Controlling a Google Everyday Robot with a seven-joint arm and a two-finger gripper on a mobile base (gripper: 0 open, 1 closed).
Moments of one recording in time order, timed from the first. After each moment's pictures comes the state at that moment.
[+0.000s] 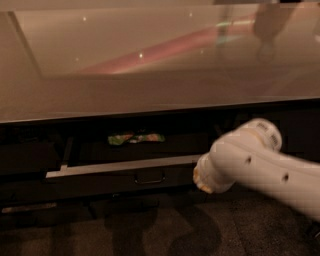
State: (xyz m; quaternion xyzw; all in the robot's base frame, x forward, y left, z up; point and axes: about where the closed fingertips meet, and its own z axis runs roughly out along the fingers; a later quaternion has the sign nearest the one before) arm 0.463 -0.138 0.671 -0.86 0.48 -0.11 0.13
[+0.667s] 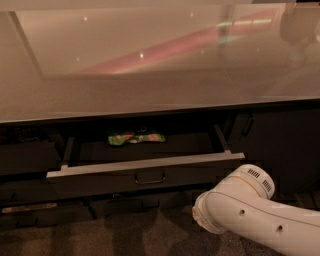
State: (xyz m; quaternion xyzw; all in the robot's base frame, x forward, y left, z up) arm 0.380 -0.129 0.601 -0.89 0.44 -0.08 0.10
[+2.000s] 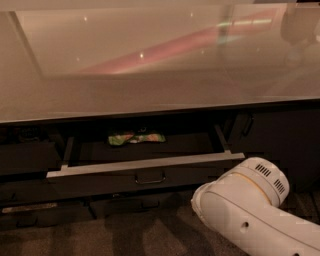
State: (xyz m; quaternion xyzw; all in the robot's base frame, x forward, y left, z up) arm 0.372 -0.118 0.679 -0.88 0.44 -0.14 0.10
